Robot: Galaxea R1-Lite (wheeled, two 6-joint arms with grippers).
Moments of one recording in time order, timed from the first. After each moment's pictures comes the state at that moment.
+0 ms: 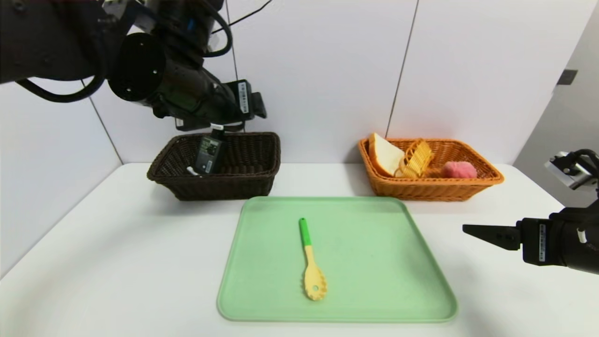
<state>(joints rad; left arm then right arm) -0.62 1.83 -1.93 0.65 0.33 -0.50 0.14 1.25 -0.66 0.01 0.15 0.17</state>
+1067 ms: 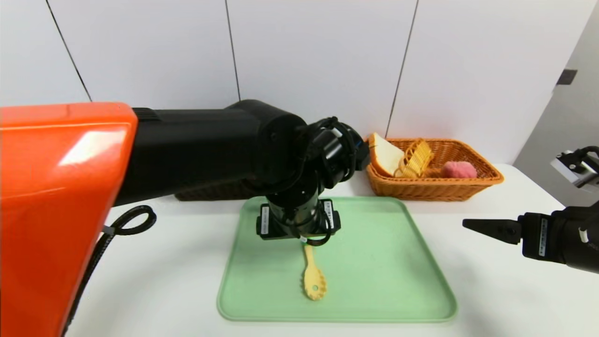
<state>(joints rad) -0.87 2.16 -1.98 0.94 0.31 -0.84 0.14 1.24 -0.66 0.01 0.15 0.27</state>
